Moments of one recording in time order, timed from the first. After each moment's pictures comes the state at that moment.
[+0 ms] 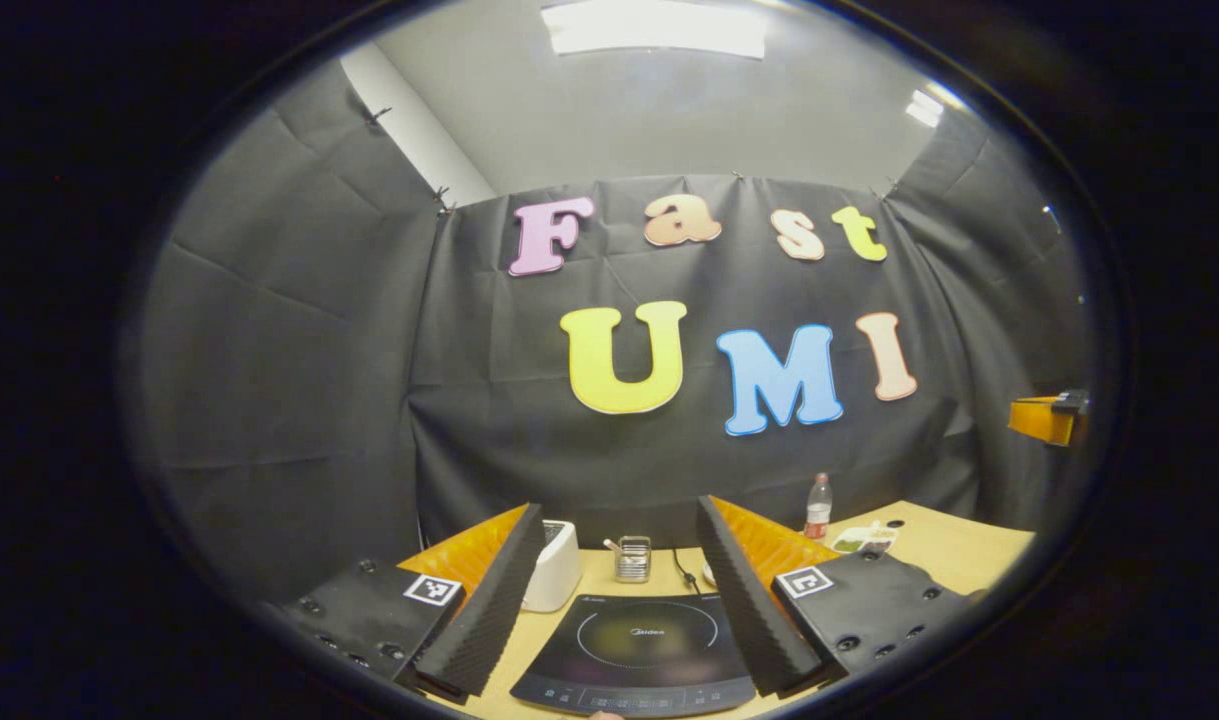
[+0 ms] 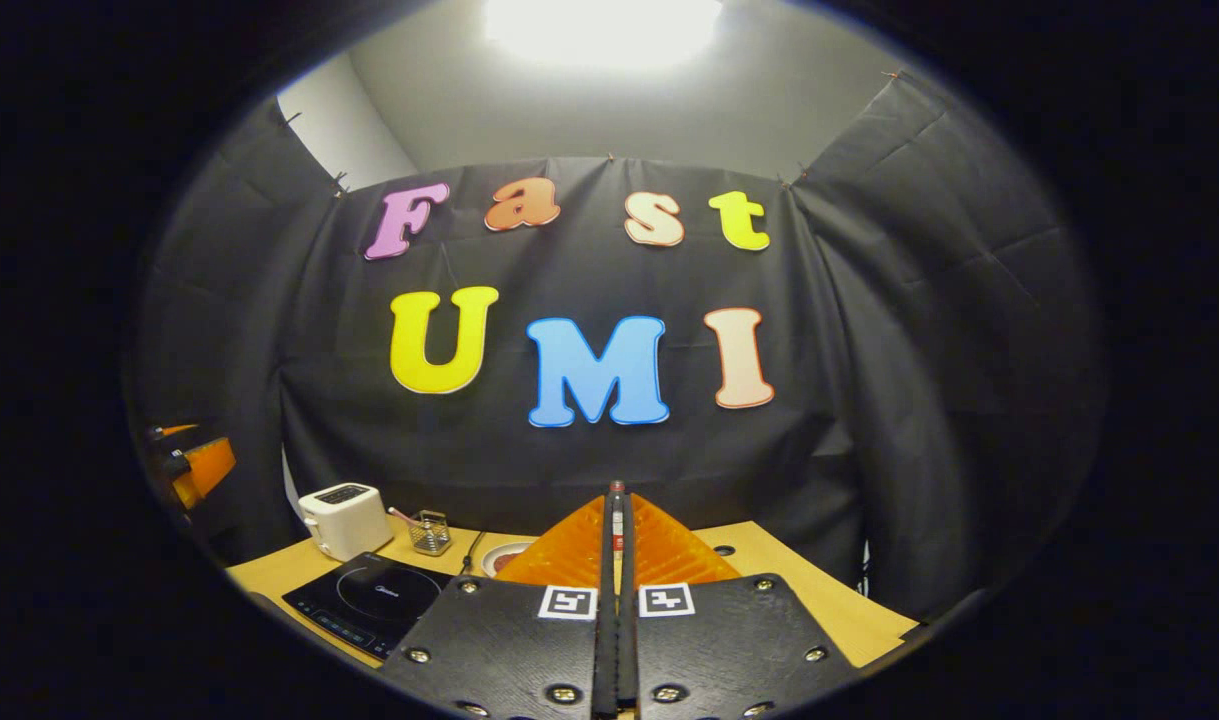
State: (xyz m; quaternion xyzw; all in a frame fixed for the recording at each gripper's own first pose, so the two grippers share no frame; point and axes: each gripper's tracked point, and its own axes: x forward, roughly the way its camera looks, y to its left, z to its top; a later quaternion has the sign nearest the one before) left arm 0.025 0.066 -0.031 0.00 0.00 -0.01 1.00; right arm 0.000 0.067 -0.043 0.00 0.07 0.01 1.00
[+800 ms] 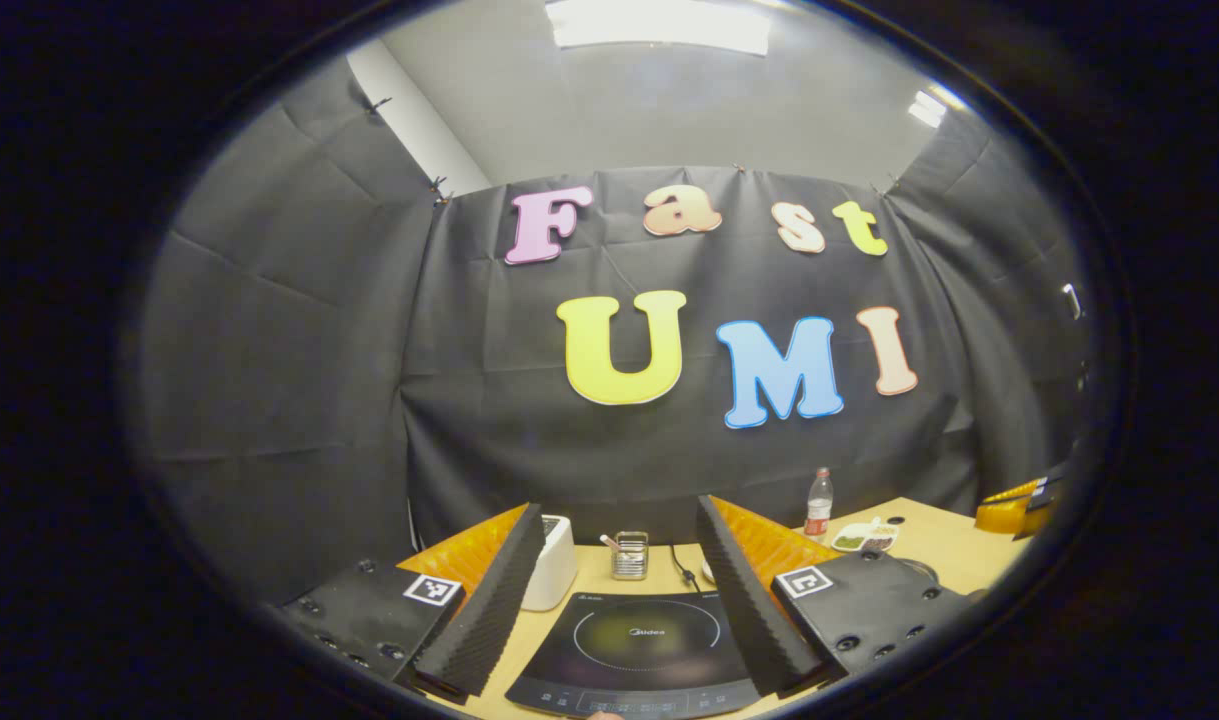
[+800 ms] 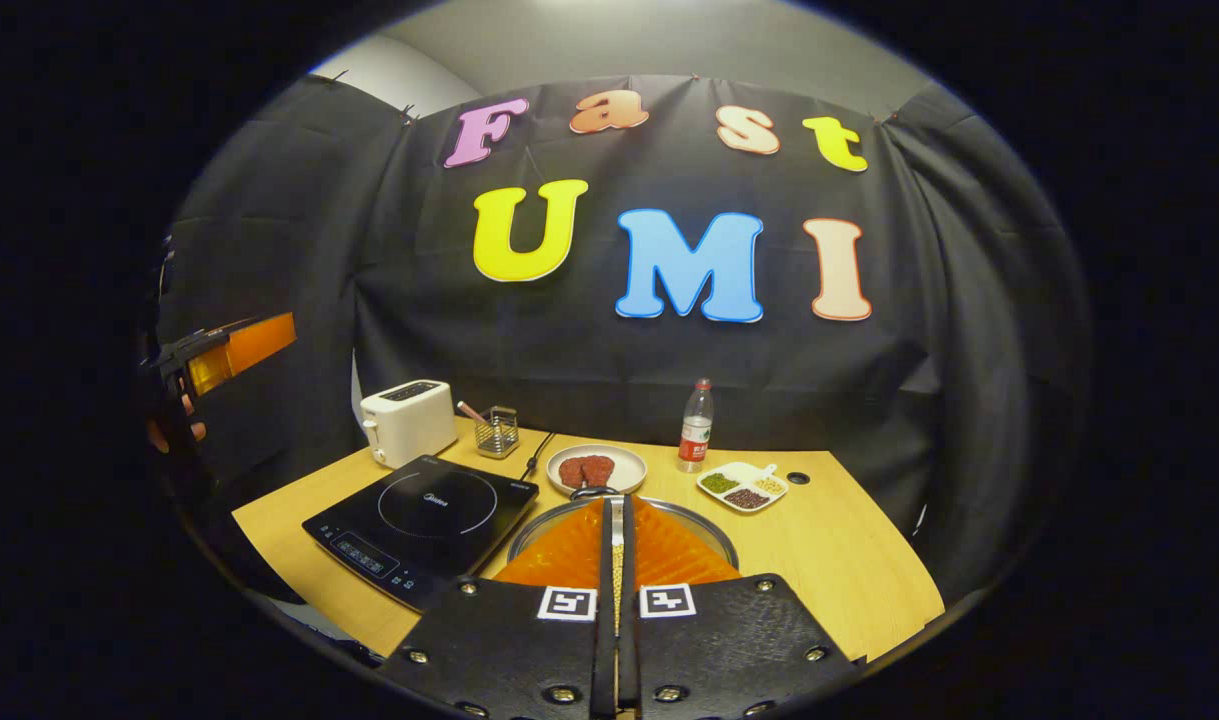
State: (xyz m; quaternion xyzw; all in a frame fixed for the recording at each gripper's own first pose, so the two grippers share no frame) left arm 0.044 0.064 -0.047 -0.01 0.01 -0.01 1.00; right arm -0.019 0.122 -0.154 -0.03 0.22 0.16 0.96
